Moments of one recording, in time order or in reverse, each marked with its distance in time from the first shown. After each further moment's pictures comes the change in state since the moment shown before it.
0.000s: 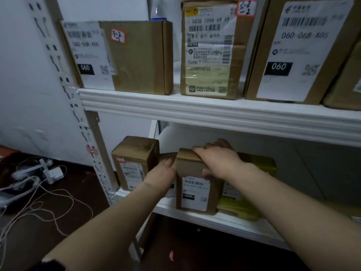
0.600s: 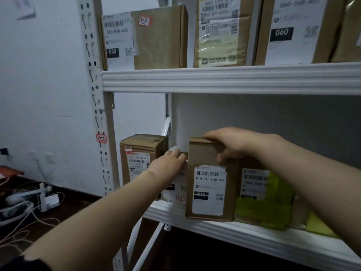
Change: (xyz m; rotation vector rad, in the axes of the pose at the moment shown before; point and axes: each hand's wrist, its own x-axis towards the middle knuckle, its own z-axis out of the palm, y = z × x) left_hand -0.004 -0.009 0.036 0.145 0.317 -0.002; right_hand -0.013 -0.002 0.018 0.054 0.171 -0.066
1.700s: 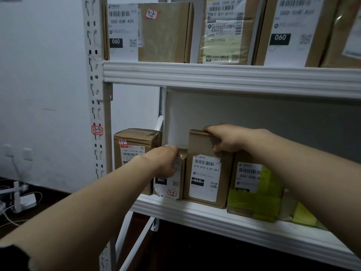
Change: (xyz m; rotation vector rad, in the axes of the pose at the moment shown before) left_hand -0.008 -0.013 -0.012 -0.213 -0.101 -0.041; right_hand 0.012 -0.003 0.009 -0.072 0.012 0.124
